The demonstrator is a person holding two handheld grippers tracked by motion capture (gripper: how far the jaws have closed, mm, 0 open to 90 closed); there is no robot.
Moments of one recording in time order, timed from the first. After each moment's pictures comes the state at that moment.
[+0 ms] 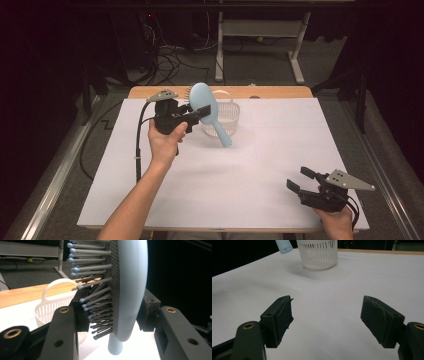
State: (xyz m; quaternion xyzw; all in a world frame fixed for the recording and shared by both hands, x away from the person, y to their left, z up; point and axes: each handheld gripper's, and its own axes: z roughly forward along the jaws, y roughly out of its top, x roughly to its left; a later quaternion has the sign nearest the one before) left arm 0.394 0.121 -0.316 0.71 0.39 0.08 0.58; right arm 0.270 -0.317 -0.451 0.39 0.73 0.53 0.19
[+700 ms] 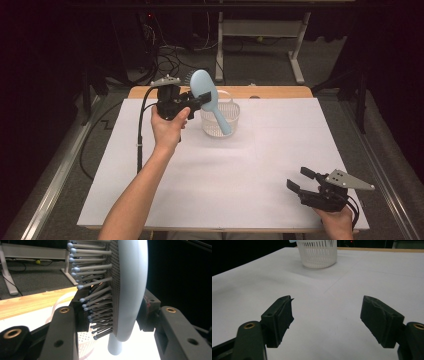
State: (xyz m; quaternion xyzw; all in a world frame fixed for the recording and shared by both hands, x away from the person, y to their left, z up) left arm 0.421 0.116 -0.301 0.70 0.40 0.09 0.58; right arm 0.271 -0.318 -0.451 0.39 0.73 0.53 0.19
